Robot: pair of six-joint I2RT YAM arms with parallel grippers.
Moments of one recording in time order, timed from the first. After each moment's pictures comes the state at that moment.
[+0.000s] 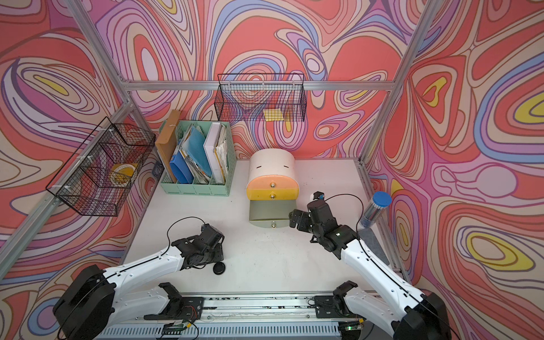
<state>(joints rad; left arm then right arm) -0.66 1.17 0.49 -0.54 -0.16 -0.84 0.47 1.00 0.74 -0.46 0.07 0.61</state>
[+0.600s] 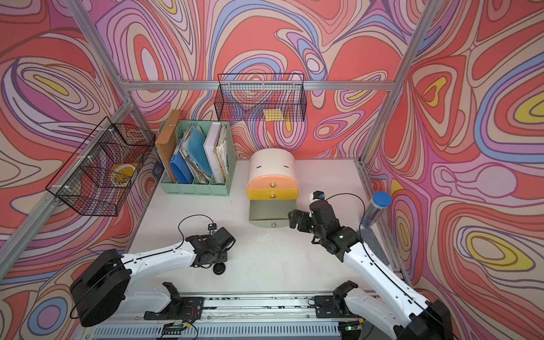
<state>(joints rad) -0.79 1.35 0.59 -0.60 -0.31 -0.91 0.47 0.96 0.74 -0.46 0.04 0.57</state>
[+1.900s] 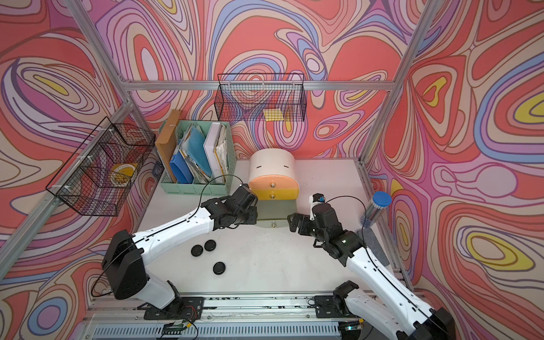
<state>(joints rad) -0.79 1.61 1.28 -0.66 -0.18 -0.65 0.47 0.90 0.70 -0.45 -0.02 0.55</state>
